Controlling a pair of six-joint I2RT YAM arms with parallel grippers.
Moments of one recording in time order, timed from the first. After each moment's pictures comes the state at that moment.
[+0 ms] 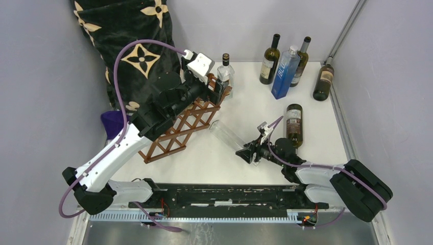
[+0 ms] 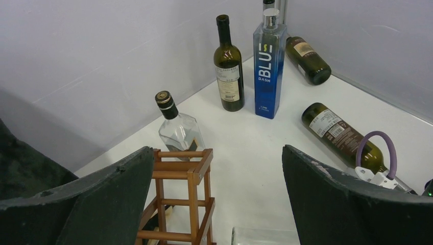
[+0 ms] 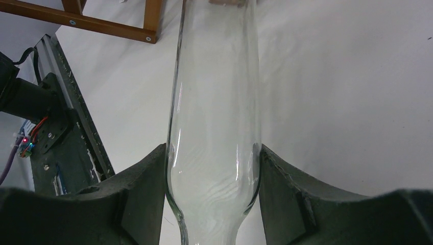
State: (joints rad) left arm -0.81 1.21 1.43 -0.24 -0.14 0.13; right arm 0.66 1.16 0.11 0.83 -0.33 0.38
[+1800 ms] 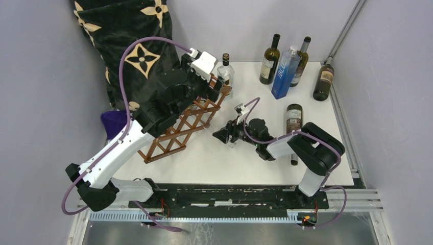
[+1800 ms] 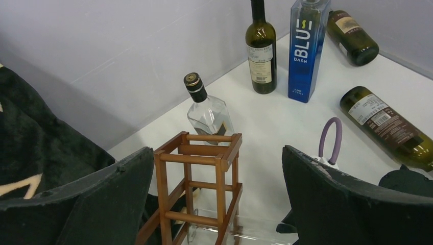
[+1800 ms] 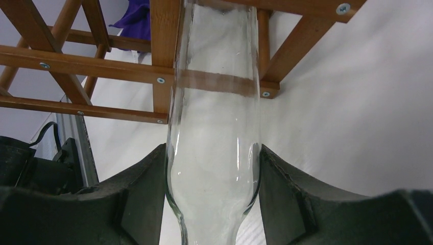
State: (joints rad) left arm -0.81 1.25 1.47 -0.31 -0.26 0.20; right arm 0.73 1.72 0.53 1.02 -0.28 0.52
